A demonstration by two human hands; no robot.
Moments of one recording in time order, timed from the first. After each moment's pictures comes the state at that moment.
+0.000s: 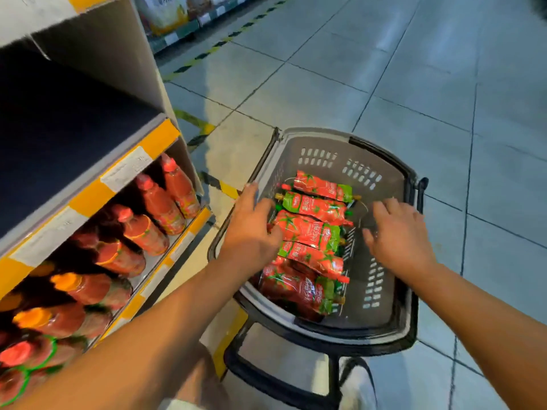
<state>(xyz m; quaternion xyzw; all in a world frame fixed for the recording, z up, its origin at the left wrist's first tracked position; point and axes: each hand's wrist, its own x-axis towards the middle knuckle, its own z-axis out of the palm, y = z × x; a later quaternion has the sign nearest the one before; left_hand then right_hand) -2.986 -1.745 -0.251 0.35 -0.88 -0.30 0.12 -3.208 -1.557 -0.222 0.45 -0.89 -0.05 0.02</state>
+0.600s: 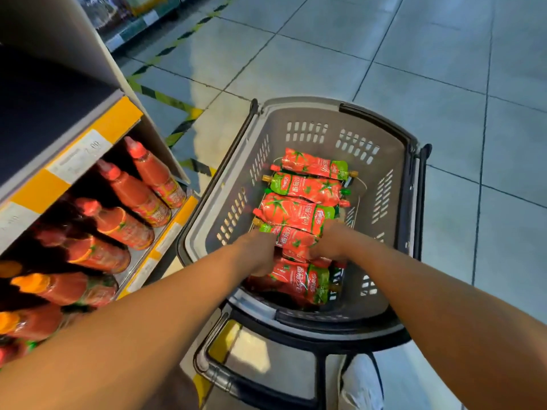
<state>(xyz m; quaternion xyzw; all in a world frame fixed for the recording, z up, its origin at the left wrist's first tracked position) -3.030 -1.715 -0.321 0.27 -0.90 -0.17 -0.30 -3.193 -1.608 -0.321 0.33 -0.85 -0.03 -0.41</state>
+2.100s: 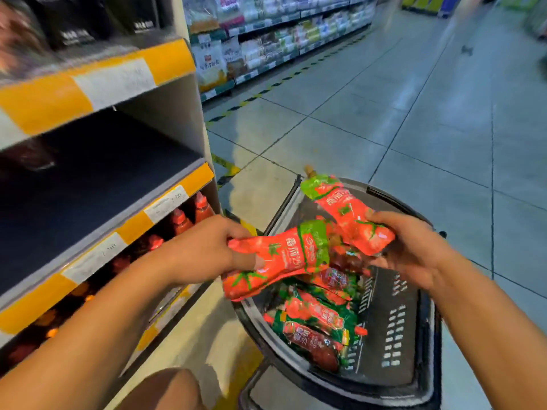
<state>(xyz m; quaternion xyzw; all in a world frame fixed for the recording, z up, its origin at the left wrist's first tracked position) -2.897 -1.788 -0.117 0.32 -0.84 -0.45 -0.01 -3.180 -1.618 -0.121 0.10 -0.65 0.56 -0.51</state>
